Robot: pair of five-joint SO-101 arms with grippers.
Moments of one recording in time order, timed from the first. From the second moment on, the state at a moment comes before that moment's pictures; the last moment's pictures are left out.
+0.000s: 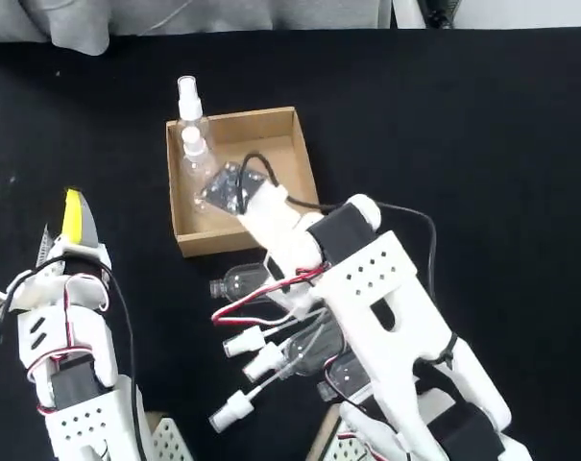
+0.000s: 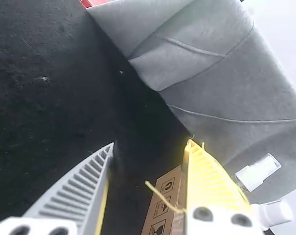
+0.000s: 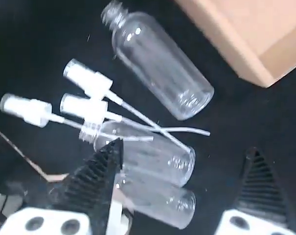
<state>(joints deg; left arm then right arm) -25.1 -104.0 96.0 26.0 40.4 -33.8 -26.4 20.4 96.8 22.8</state>
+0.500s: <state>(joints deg) -25.1 -104.0 96.0 26.0 40.3 -33.8 -36.9 34.5 99.1 42.1</state>
